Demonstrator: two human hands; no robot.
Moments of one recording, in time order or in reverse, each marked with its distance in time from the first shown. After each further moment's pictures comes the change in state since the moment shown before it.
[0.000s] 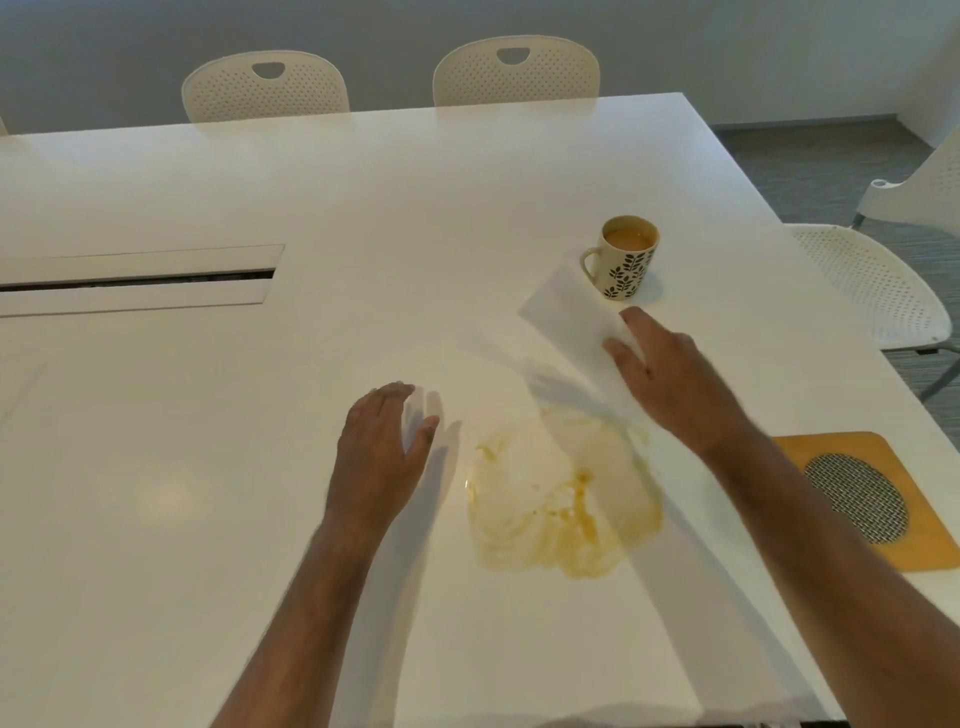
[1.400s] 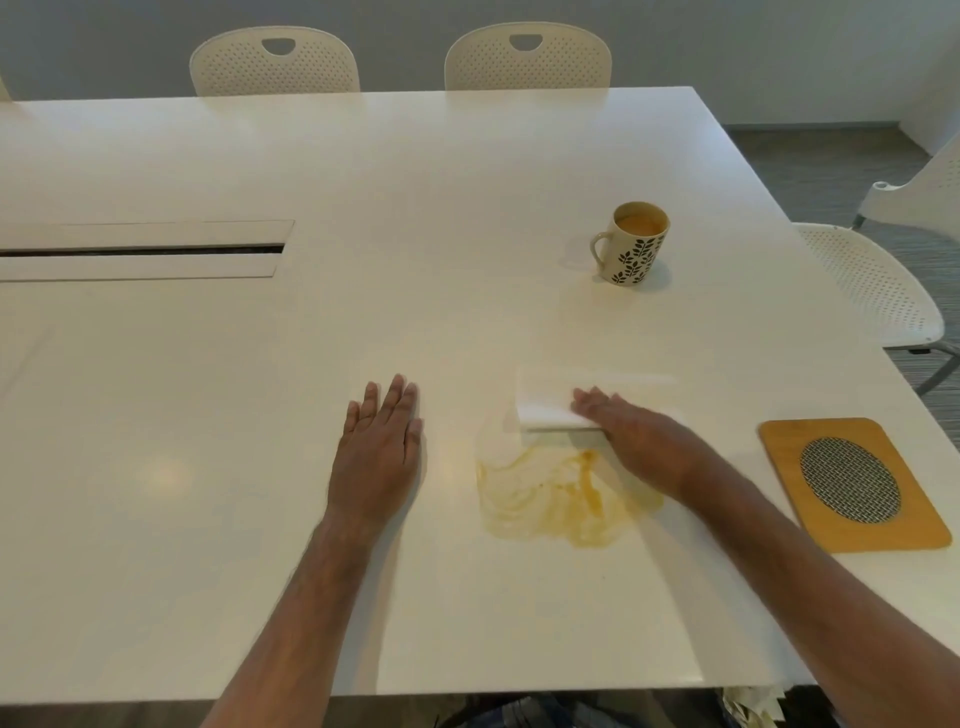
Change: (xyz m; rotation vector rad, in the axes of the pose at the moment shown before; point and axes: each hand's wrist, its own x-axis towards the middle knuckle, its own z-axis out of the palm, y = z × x) left_hand -0.023 -0.041 0.025 0.162 -0.124 0.000; right_hand -0.058 0.032 0.054 -0.230 -0.465 -0.165
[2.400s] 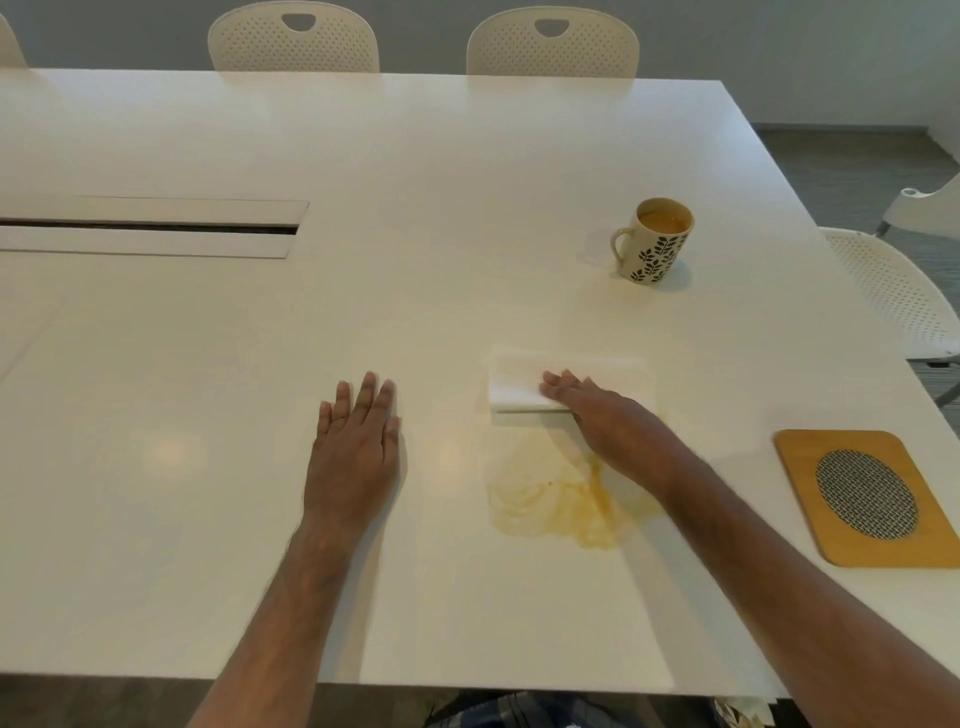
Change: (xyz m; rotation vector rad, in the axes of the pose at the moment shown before) left_hand -0.016 -0.026 -0.008 0.048 0.044 -0.093; right_hand 0.038 -0.033 0.009 0.051 0.030 -0.045
